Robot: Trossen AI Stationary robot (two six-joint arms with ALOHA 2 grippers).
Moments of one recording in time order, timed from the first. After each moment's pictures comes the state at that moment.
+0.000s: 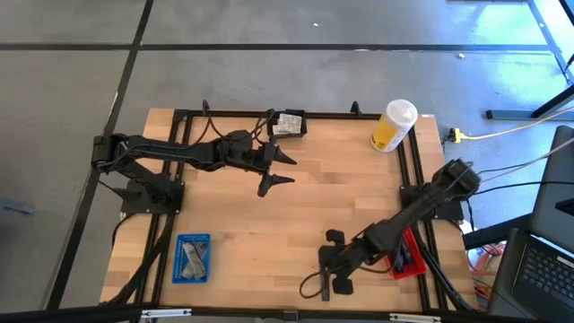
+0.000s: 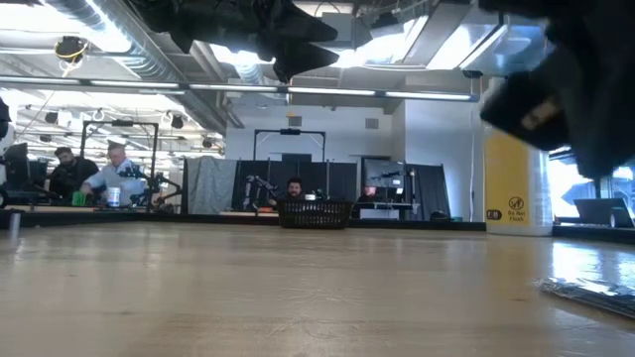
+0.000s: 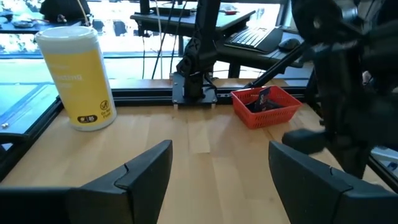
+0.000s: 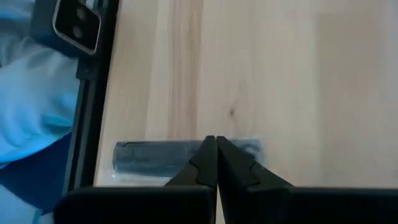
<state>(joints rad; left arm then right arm) 0.18 1.42 0.86 0.34 0.26 0.01 0.65 1.75 1.03 -0.26 0.11 0.62</state>
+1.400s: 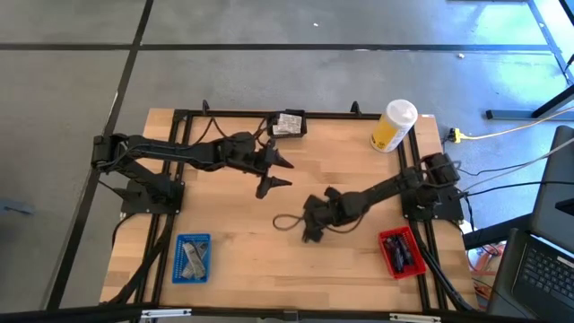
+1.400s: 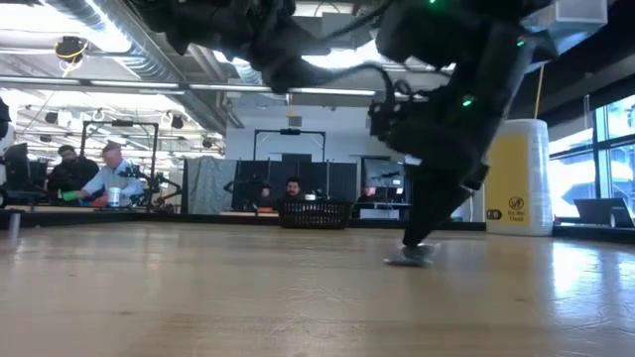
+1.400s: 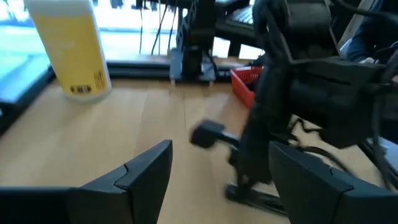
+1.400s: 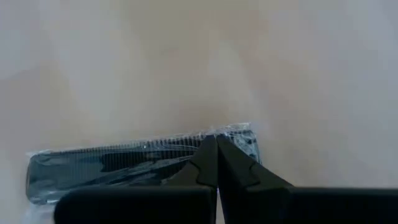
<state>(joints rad) 0.18 1.42 0.86 0.25 0.26 -0.02 0.30 1.90 1.04 -0.43 0.28 0.72</state>
